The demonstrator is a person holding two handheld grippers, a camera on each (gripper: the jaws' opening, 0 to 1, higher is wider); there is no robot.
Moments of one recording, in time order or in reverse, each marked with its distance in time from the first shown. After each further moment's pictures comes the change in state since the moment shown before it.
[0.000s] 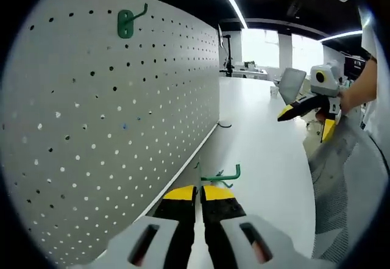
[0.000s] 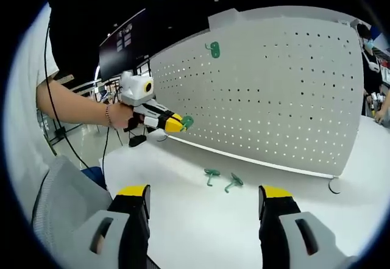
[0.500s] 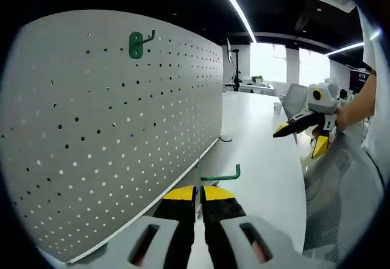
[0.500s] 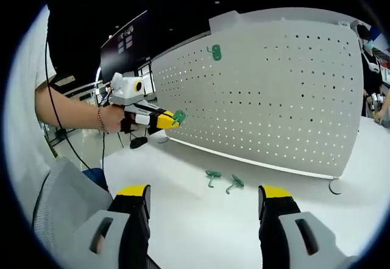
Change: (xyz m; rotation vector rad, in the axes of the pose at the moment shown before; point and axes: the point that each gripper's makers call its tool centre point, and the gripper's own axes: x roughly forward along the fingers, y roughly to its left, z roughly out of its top) left arm -0.022 -0.010 0.016 -0.070 -0.092 0.052; right arm -0.002 0.001 0.001 0.003 -0.016 0.000
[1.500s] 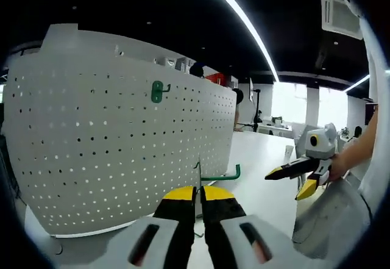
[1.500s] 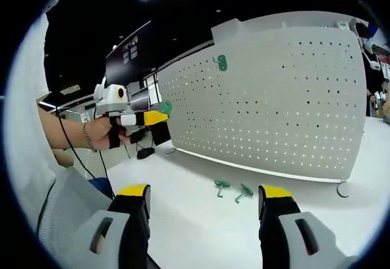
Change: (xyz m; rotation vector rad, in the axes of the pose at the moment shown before) left arm -0.044 -0.025 0.040 -0.142 -0.259 0.134; right arm 0.002 0.014 0.013 0.027 -0.073 0.041
